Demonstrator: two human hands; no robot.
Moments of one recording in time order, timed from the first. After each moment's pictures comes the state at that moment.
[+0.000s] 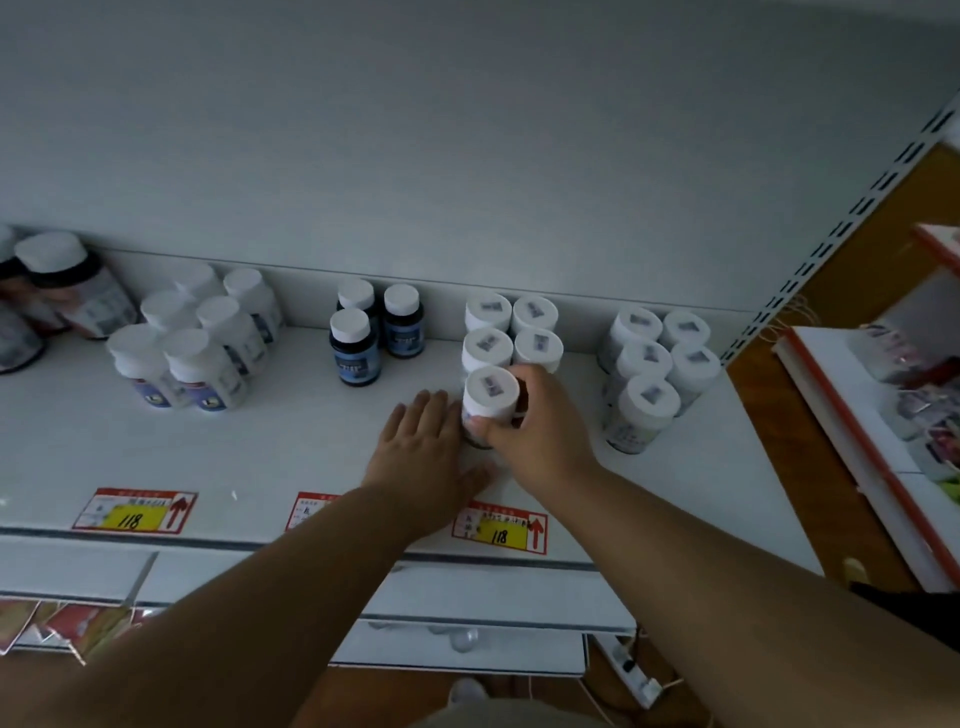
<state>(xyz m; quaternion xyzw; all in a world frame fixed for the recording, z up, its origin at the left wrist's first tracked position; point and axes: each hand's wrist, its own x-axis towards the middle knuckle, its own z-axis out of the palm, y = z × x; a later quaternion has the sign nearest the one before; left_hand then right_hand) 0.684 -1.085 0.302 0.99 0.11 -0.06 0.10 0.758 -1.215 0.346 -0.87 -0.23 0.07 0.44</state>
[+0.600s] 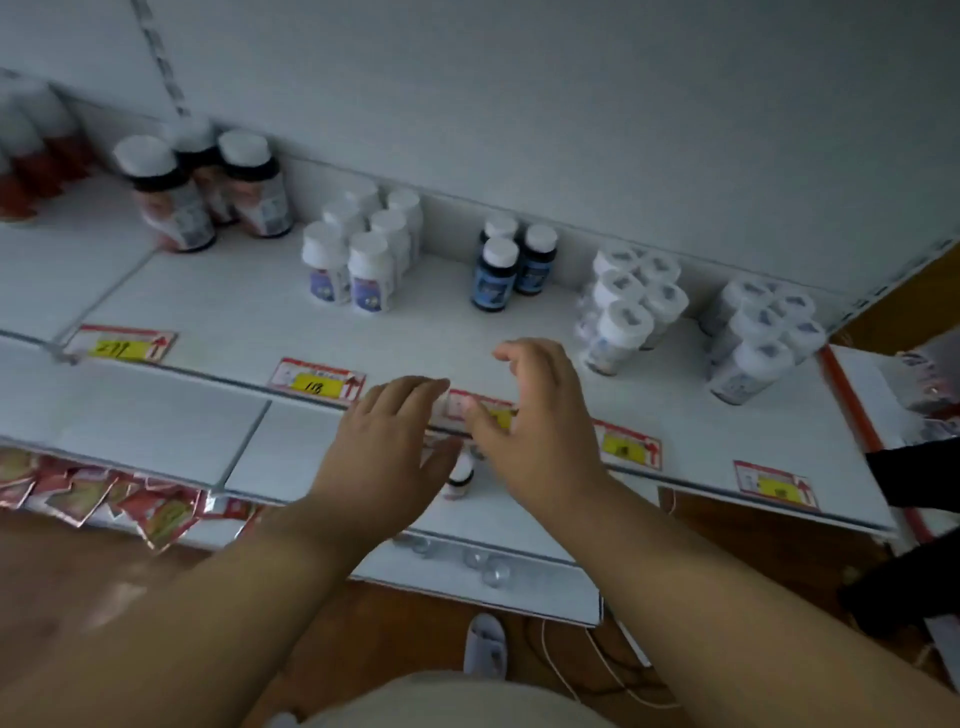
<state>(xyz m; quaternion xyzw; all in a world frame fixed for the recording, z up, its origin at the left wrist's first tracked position) 0.490 -1.010 0.320 0.95 0.15 0.14 0.23 0.596 -1.141 0.348 -0.84 -0.39 -0.07 0.36</state>
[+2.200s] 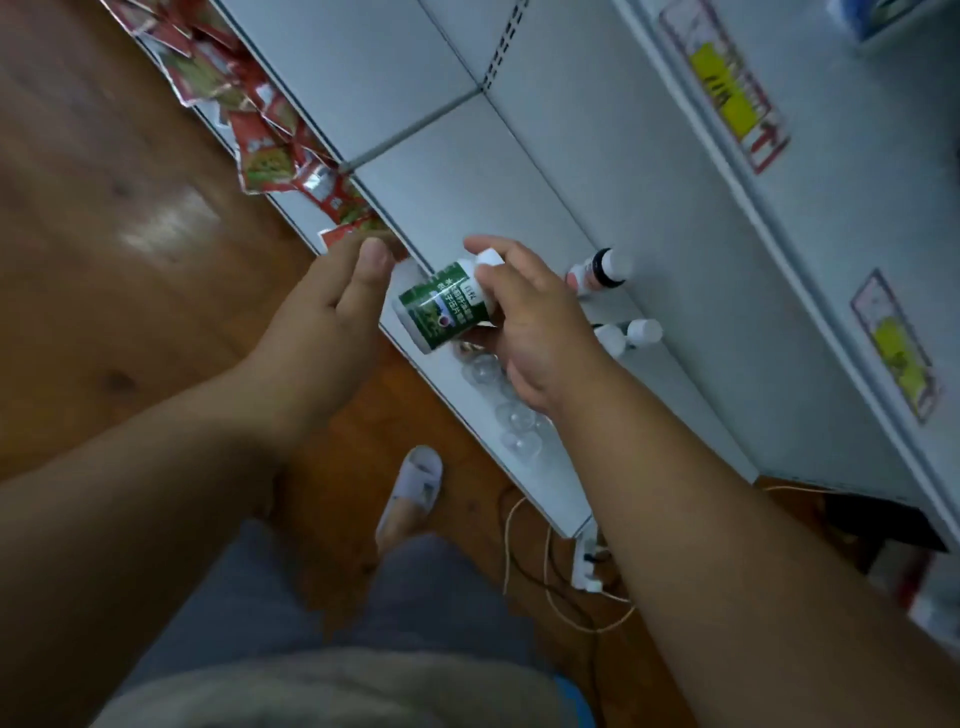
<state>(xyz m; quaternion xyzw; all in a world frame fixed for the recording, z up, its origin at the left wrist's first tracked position) 0.334 -0.974 0.140 0.58 0.51 0.23 0.59 0.505 -1.011 0.161 -0.68 -0.24 0.56 0.40</state>
